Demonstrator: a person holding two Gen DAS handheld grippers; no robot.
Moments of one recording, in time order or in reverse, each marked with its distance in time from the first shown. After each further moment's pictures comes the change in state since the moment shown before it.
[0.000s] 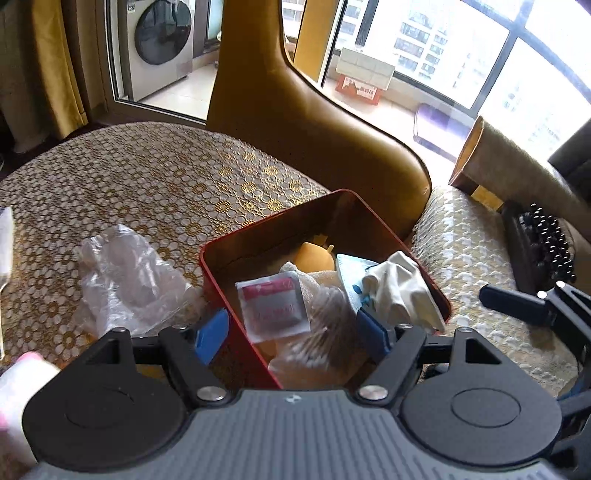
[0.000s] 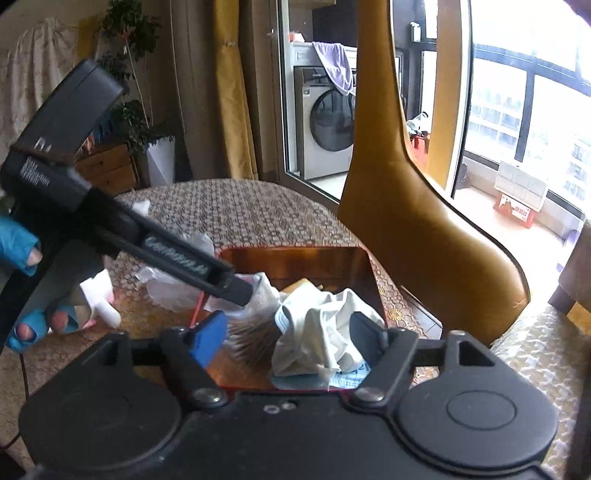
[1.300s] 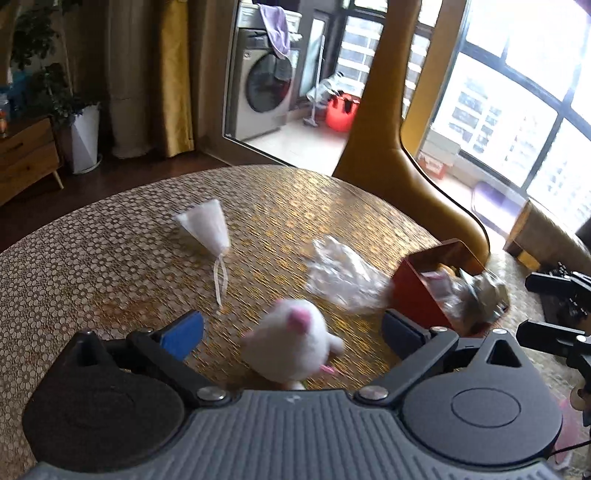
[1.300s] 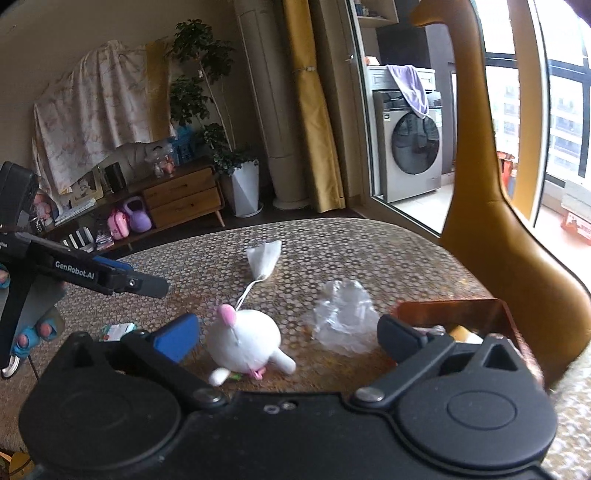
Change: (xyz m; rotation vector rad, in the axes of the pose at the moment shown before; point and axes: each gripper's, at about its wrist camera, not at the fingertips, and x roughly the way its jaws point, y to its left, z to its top) left arm -0.200 0.193 -0.098 -0.159 -0.208 0.153; right arm -0.045 0.145 0.058 -0.016 -0.040 0.232
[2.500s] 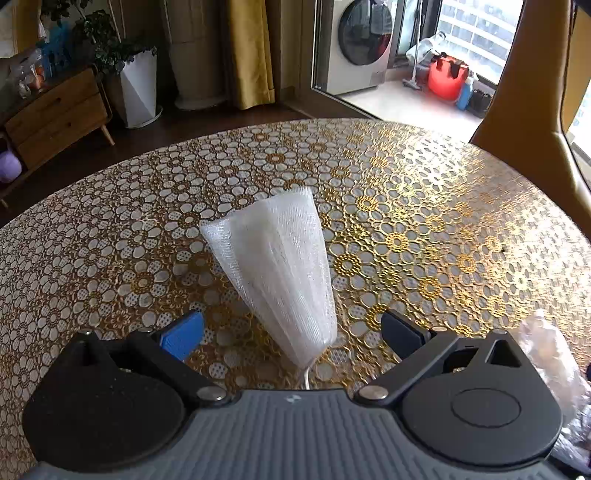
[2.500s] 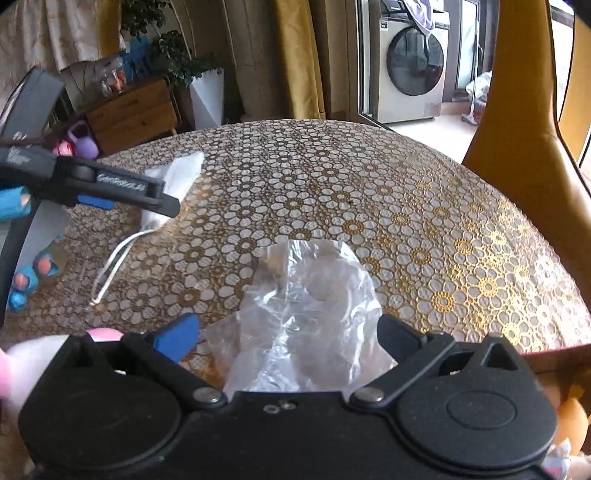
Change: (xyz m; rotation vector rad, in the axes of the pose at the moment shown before) left arm 0.294 0.081 0.075 -0.106 0.153 0.283; right arm 0.270 -0.063 -0.006 -0.031 0.275 -0.102
